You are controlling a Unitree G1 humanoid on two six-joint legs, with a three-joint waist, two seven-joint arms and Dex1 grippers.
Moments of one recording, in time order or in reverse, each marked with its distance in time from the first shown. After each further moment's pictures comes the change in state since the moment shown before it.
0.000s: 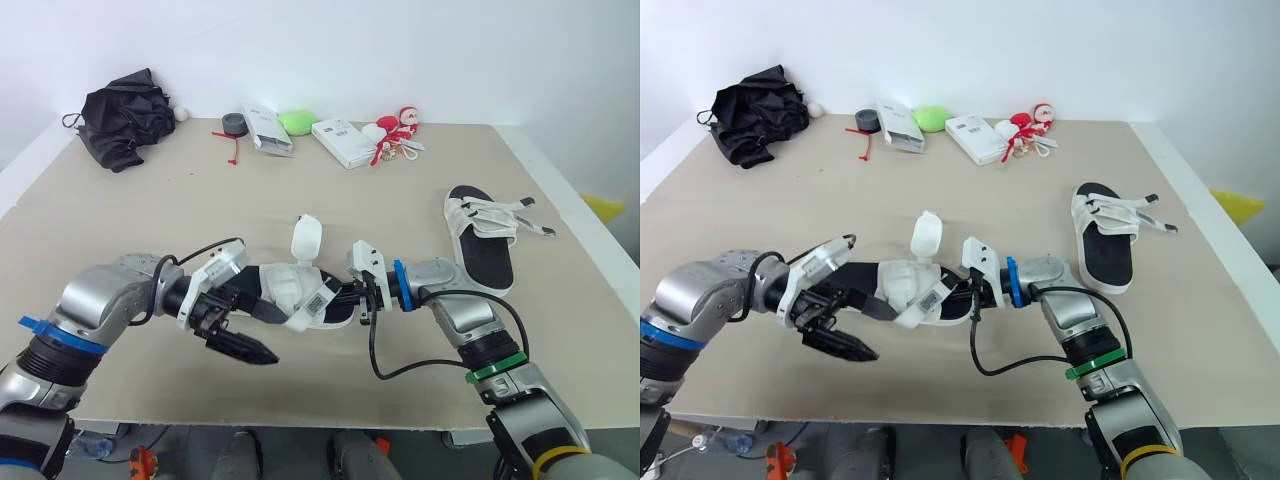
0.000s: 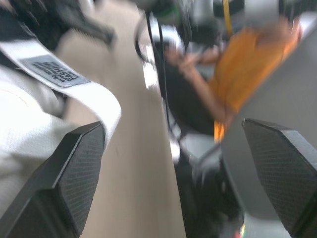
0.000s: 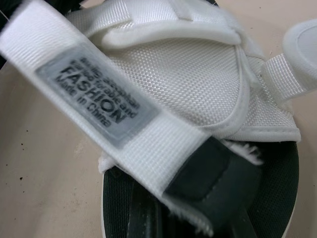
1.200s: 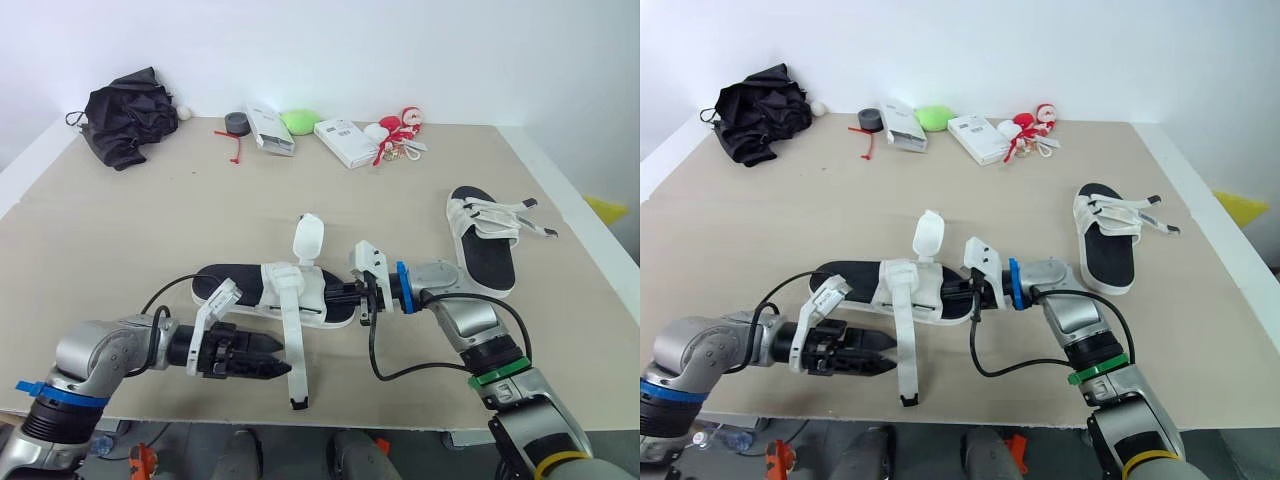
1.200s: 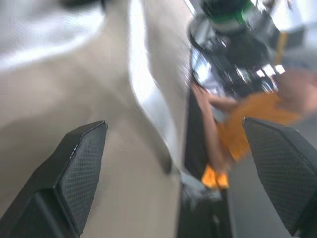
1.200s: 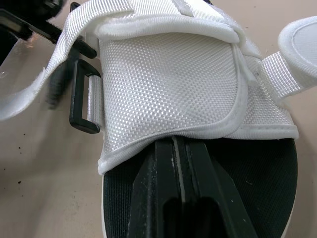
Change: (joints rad) left arm 0.289 -0.193 0.254 -0.098 -0.161 0.341 0.443; right arm 0.035 -0.004 -0.021 -0.065 0.002 0.041 -0.023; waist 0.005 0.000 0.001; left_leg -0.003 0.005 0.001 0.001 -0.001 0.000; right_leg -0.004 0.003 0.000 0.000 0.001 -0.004
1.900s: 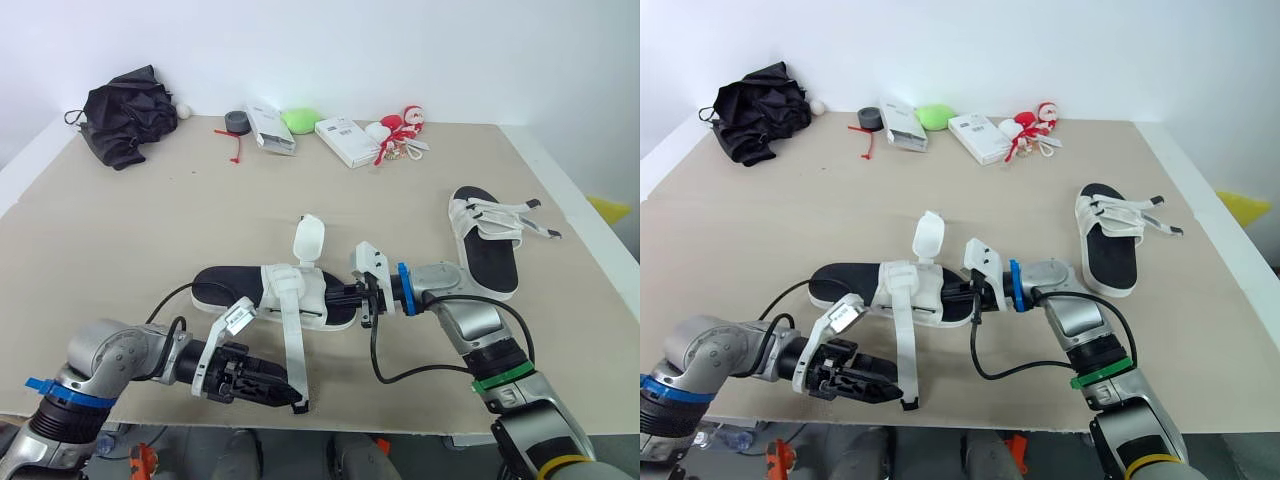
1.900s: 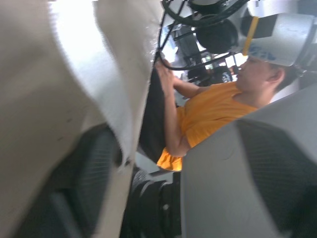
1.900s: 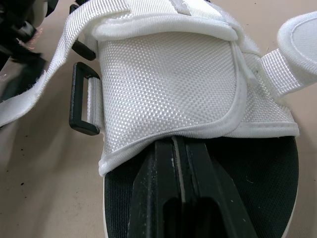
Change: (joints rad) left arm -0.019 0.006 -0.076 -0.041 -0.158 0.217 0.006; right arm 0.010 -0.009 -0.001 -0.050 0.000 0.049 0.001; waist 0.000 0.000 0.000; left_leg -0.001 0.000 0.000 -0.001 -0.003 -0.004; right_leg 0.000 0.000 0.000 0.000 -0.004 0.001
